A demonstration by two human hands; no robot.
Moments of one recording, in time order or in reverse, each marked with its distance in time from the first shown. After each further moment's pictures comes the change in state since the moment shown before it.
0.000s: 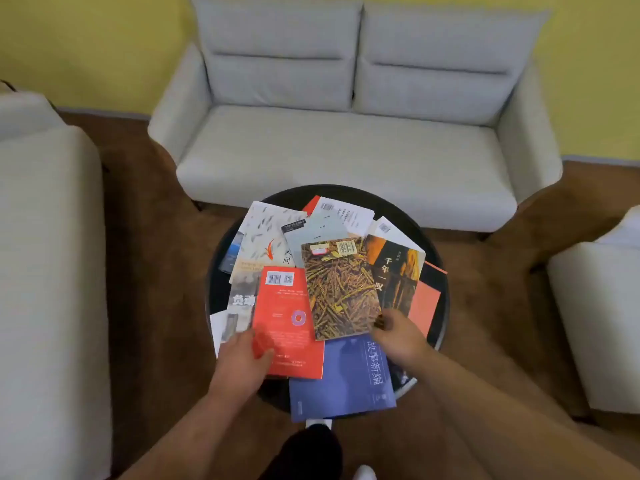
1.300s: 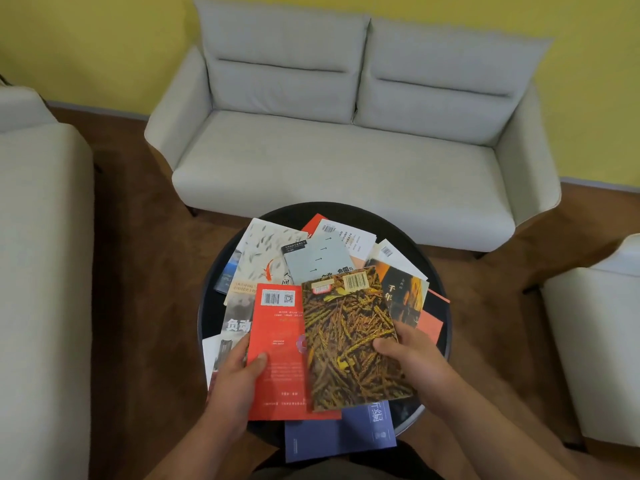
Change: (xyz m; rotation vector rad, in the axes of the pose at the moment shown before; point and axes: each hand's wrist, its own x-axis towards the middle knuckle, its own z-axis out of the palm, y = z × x) left_hand -0.016 0.054 -0.040 -0.991 -0.066 -0.303; right_hand -0.040 -0.061 -0.041 0.575 -0.074 0.055
